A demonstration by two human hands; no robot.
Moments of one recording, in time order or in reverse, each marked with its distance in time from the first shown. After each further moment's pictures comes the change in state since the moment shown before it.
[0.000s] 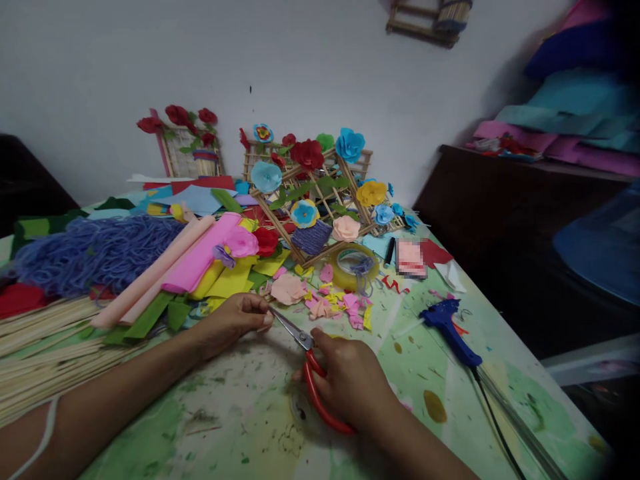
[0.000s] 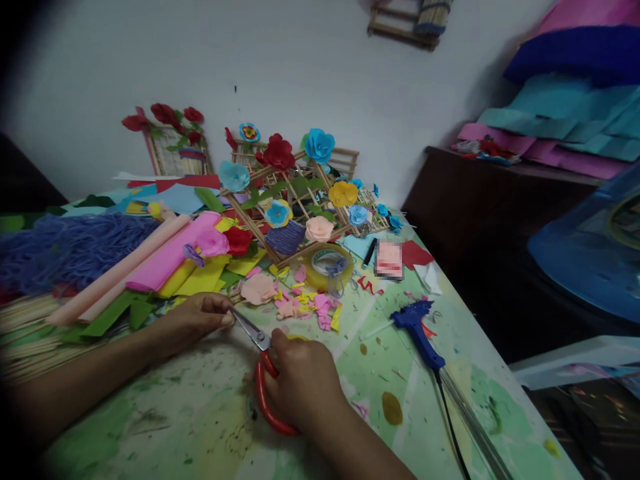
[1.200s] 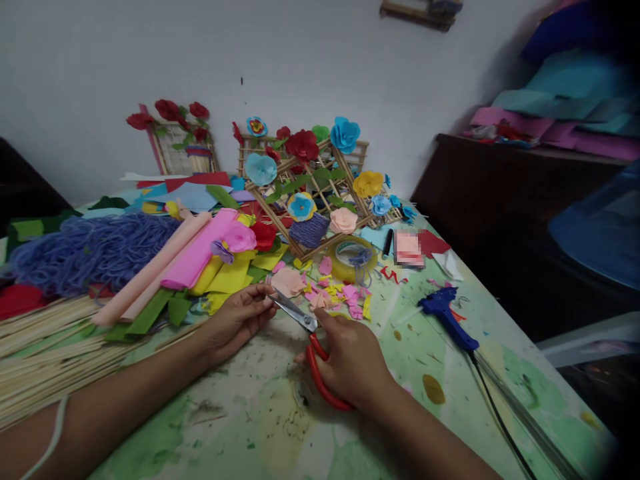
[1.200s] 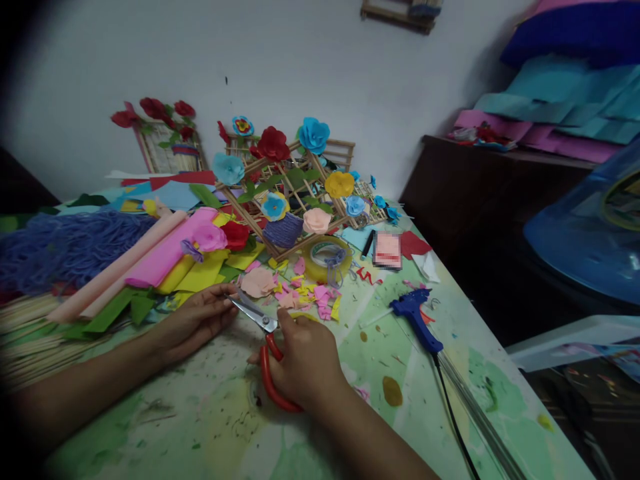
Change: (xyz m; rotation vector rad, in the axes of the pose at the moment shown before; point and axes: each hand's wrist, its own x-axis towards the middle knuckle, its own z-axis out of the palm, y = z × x) left_hand -0.006 -0.002 0.019 -0.531 0.159 0.044; right_hand 0.004 0.003 0.003 0.003 0.124 0.053
